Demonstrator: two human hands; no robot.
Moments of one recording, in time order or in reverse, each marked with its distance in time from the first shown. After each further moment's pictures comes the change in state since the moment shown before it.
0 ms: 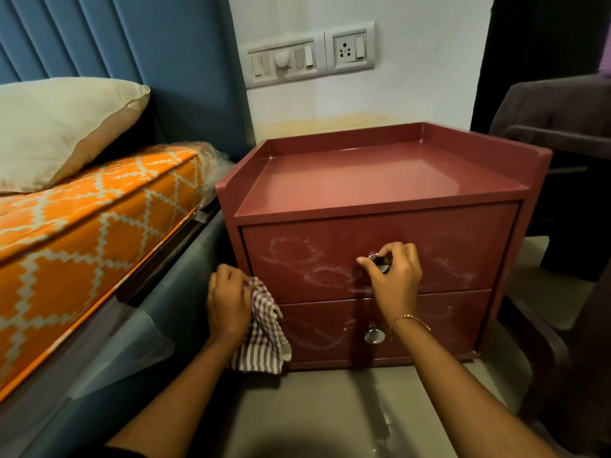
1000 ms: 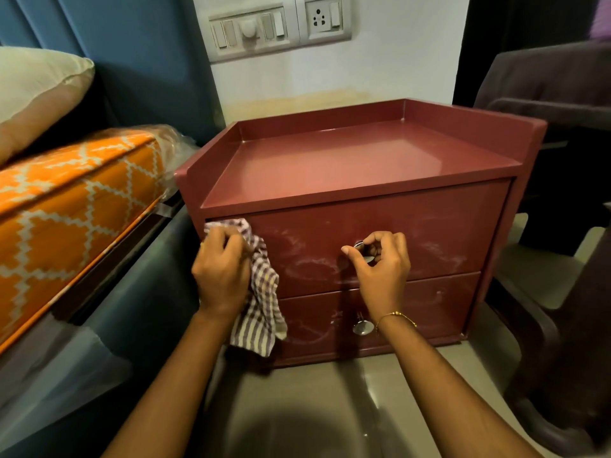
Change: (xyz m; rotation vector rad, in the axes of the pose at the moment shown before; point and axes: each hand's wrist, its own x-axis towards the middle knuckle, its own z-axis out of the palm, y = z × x) left_hand 0.036 0.032 0.009 -0.014 0.374 0.462; right_hand -0.004 0.006 0.008 0.080 0.086 0.016
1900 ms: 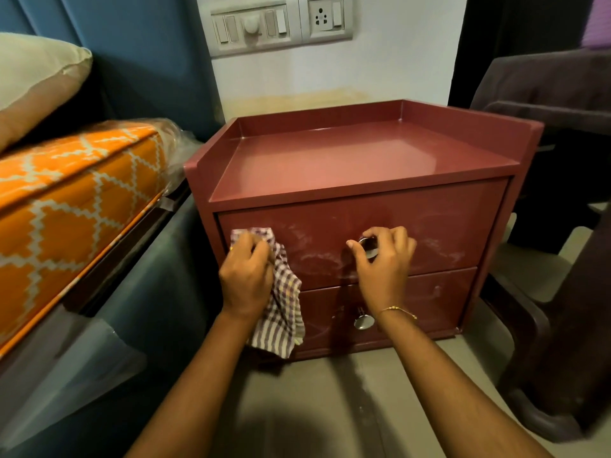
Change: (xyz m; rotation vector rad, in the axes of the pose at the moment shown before) left_hand -0.012 0.015 0.008 -0.092 -0.064 -0.015; right_hand -0.005 -0.009 0.004 -0.320 0.077 -0.068
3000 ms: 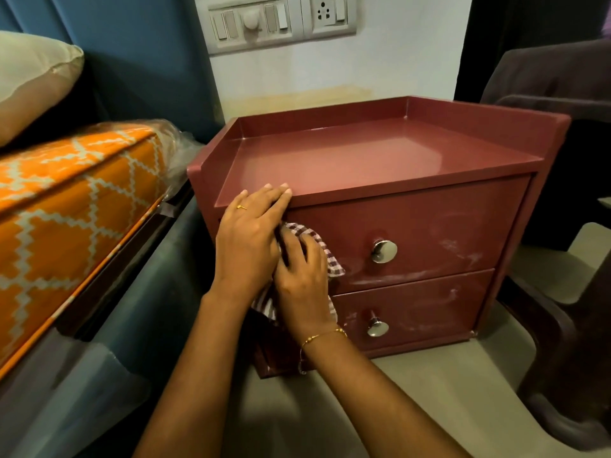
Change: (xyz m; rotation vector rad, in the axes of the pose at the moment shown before) left_hand 0.057 -0.005 -0.023 -0.003 -0.199 0.123; right_hand -0.049 -0.069 0.077 -0.131 0.014 -0.576
